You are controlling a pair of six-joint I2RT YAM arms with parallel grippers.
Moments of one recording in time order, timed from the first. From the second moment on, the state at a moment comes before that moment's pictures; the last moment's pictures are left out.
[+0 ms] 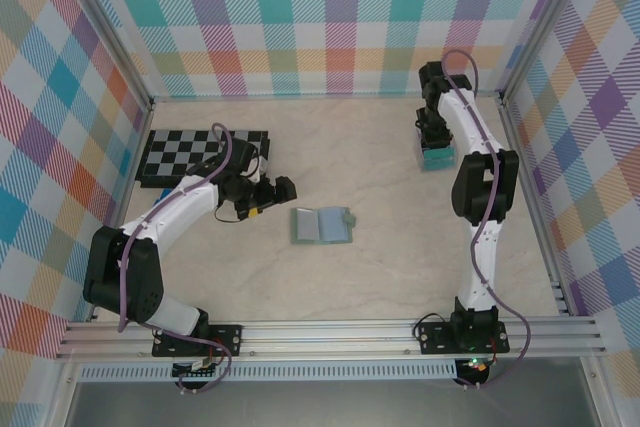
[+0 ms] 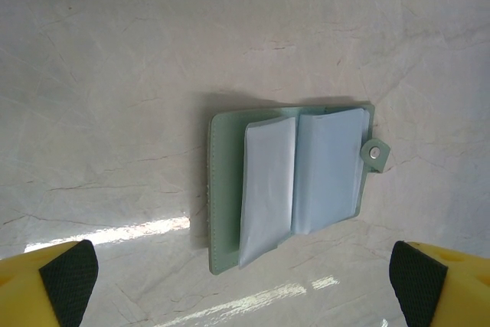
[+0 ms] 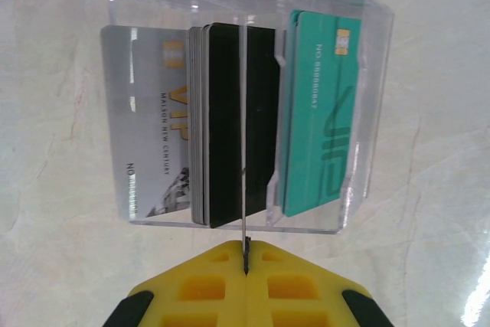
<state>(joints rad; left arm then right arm) -0.34 1.48 1.06 -0.69 0.36 -0.58 0.12 2.27 2.18 -1.20 0.19 1.52</state>
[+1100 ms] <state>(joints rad) -0.34 1.48 1.06 -0.71 0.38 -0.57 0.12 2.31 2.21 -1.17 0.16 1.41</state>
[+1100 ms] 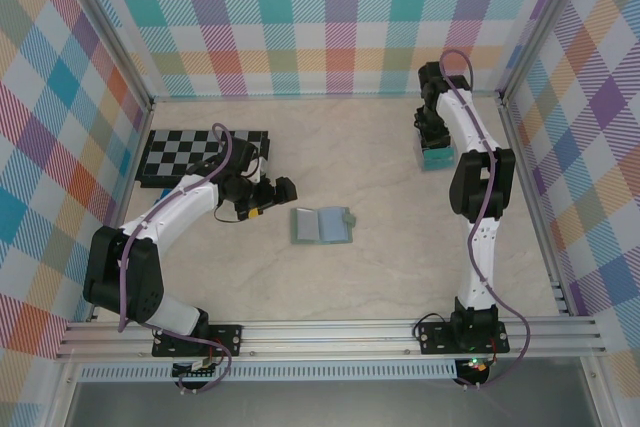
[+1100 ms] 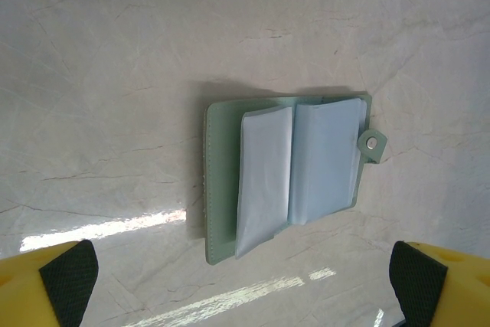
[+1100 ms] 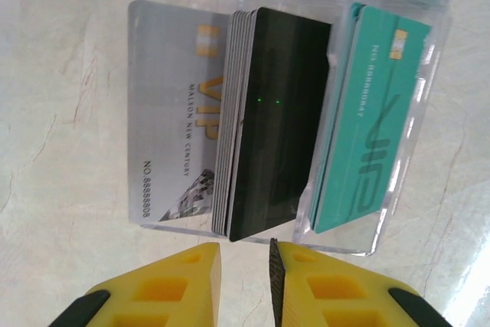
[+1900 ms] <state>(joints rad) -0.42 1.56 0.97 -0.54 0.48 -0.72 0.53 1.71 1.39 -0.80 -0.26 0.73</state>
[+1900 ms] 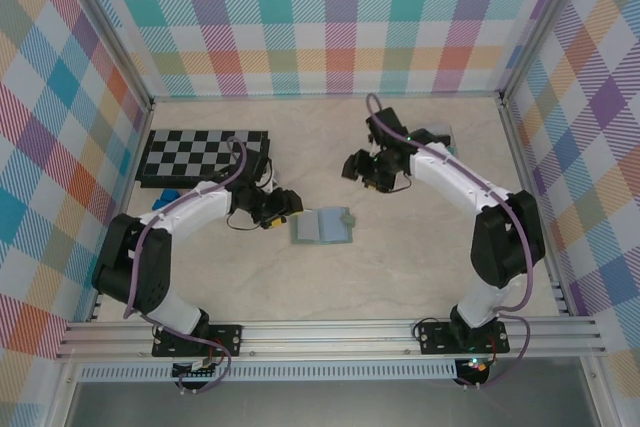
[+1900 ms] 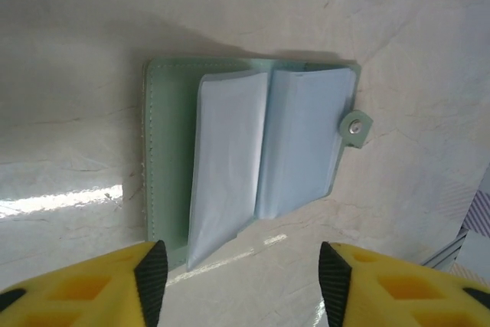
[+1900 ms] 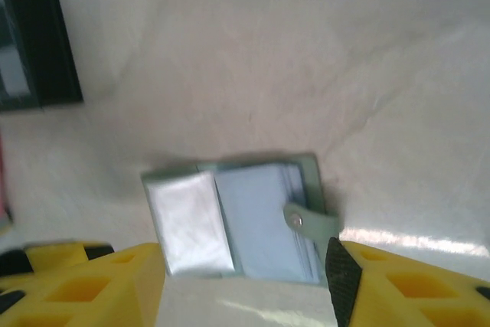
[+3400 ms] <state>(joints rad) -0.46 1.77 0.96 -0.42 0.51 -0.77 0.72 1.96 1.33 -0.75 -0.27 0.71</state>
